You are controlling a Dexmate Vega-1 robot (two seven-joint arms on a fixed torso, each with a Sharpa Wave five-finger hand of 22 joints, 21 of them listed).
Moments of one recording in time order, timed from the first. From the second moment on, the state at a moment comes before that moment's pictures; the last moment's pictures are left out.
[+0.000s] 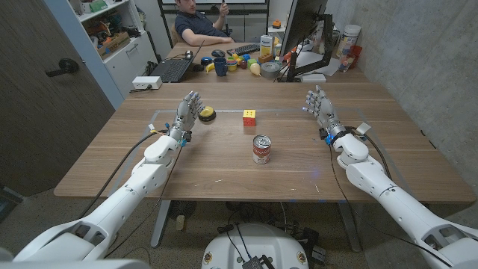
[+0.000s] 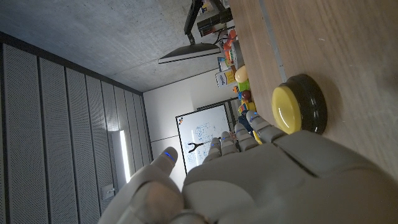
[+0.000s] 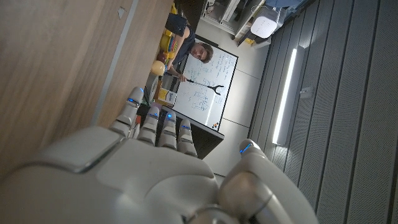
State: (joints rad) left arm 0.82 0.50 0.37 -1.25 -0.67 -0.30 -0.07; left_hand 0.00 0.06 0.48 0.20 0.25 -0.11 -0.02 0.19 0.18 -0.08 -0.07 0.18 0.18 -0.05 -0.03 0.20 0.18 0.05 -0.04 0.22 0.20; right arm -0.86 -0.53 -0.38 -1.36 0.58 0.31 -0.03; right_hand 0.09 -0.08 0.26 0.08 0.37 0.08 -0.01 0.19 0.19 0.12 0.09 0.20 0.20 0.03 0.11 0.34 0.17 -0.05 0.21 0.81 0.17
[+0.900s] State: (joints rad) left arm 0.81 0.50 0.37 -1.24 -0.67 -0.30 -0.08; left_hand 0.00 0.06 0.48 0.20 0.25 -0.11 -0.02 0.19 0.18 -0.08 -0.07 0.18 0.18 -0.05 -0.03 0.20 0.18 0.05 -0.04 0.22 0.20; right arm -0.85 -0.60 -0.44 -1.47 0.25 0.38 -0.14; right_hand 0.15 -0.14 0.23 0.03 0.37 0.09 -0.03 0.21 0.19 0.13 0.07 0.20 0.20 0.04 0.10 0.32 0.17 -0.04 0.21 0.76 0.17
